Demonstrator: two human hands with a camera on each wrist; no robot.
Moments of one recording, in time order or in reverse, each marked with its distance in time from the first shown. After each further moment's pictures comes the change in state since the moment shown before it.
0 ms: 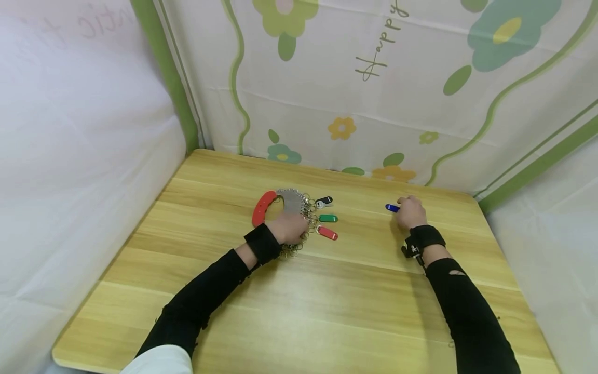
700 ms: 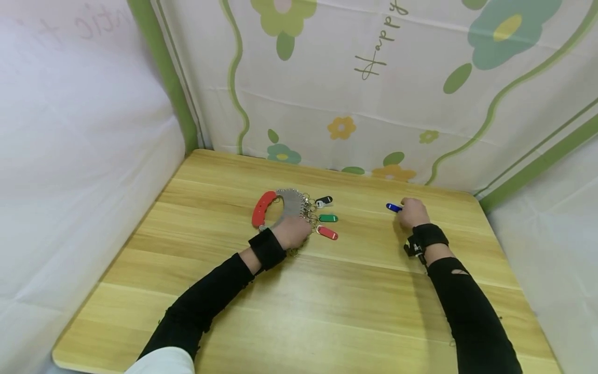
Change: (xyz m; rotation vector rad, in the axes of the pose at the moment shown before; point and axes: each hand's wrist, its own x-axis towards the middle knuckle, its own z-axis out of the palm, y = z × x) left_hand 0.005 0.011 0.007 0.121 0.017 -0.035; right_hand 0.001 0.005 -0.006 0.034 -0.068 0.036
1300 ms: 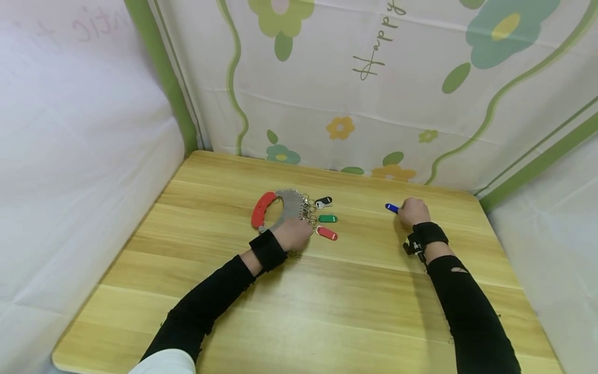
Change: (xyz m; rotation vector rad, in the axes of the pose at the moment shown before) left_hand 0.003 0.005 -0.001 -0.124 -0.043 -0.018; right_hand -0.003 -0.002 -0.006 0.007 0.029 0.002
